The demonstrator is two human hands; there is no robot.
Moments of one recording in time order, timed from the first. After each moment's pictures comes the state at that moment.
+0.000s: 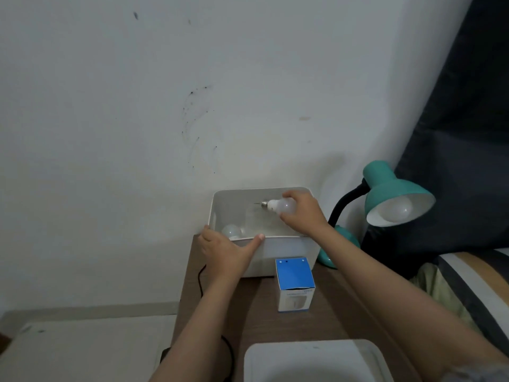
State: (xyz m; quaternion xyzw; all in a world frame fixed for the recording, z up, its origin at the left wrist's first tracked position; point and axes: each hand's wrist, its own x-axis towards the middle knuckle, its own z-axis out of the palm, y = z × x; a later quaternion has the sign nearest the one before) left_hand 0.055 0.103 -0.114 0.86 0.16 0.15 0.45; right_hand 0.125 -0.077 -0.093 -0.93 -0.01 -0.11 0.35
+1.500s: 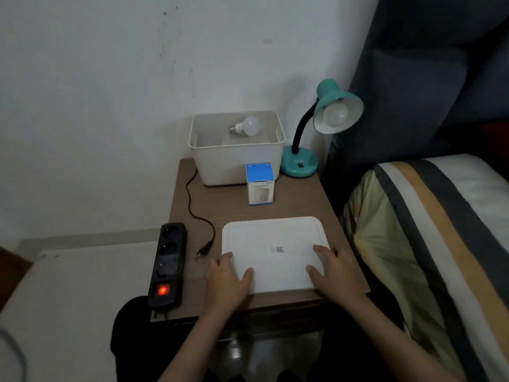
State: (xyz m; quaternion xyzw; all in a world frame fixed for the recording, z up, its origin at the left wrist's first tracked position) left_hand -0.213 0.093 -0.195 0.92 0.09 -0.08 0.37; right_hand -0.233 -0.139 -0.205 -0.95 0.16 0.05 0.27
